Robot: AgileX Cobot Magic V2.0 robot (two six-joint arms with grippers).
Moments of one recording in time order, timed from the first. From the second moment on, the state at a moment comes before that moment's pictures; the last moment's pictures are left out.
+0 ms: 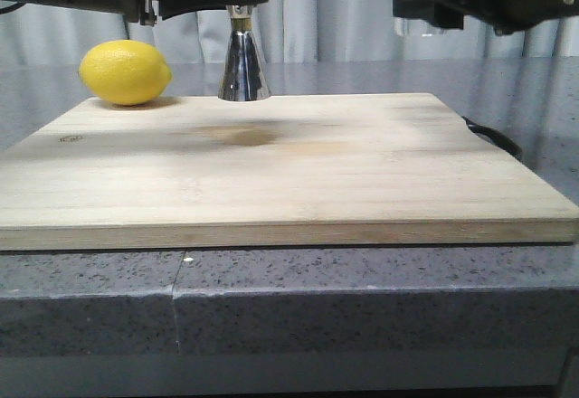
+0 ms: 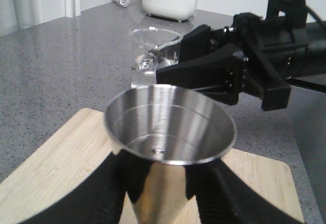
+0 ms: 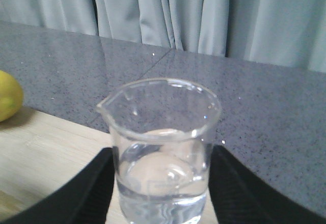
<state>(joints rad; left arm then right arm) -0.26 1.75 -1.09 -1.76 1.16 2.03 0.33 1.40 -0.69 -0.12 -0.51 0.07</state>
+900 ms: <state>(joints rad) -0.26 1.75 -1.09 -1.76 1.16 2.03 0.67 1.39 -1.22 -0.69 0.28 0.07</state>
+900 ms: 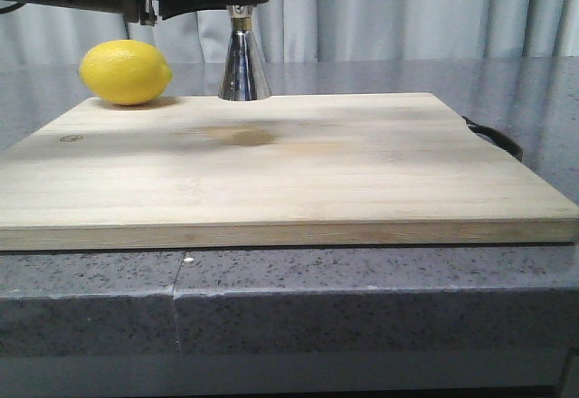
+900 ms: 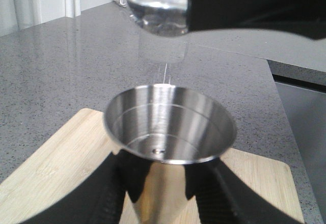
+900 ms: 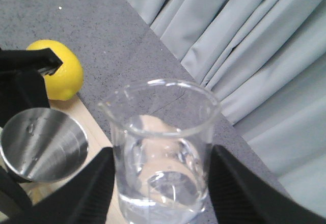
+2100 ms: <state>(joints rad) -0.26 1.75 -1.09 -1.76 1.16 2.03 0.70 1.41 -1.23 -1.06 0.26 0.07</state>
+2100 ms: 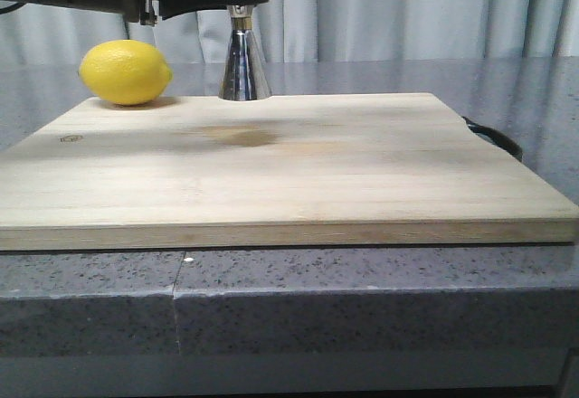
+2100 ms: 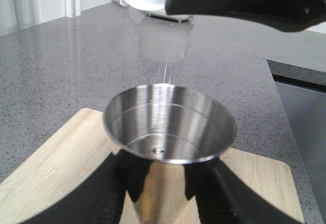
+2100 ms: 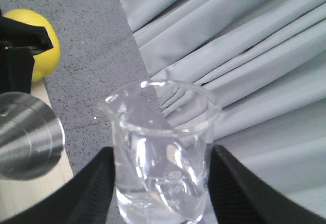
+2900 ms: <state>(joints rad) -0.26 1.75 -1.09 -1.76 1.16 2.03 0.70 1.41 -1.23 -1.19 0.22 0.06</state>
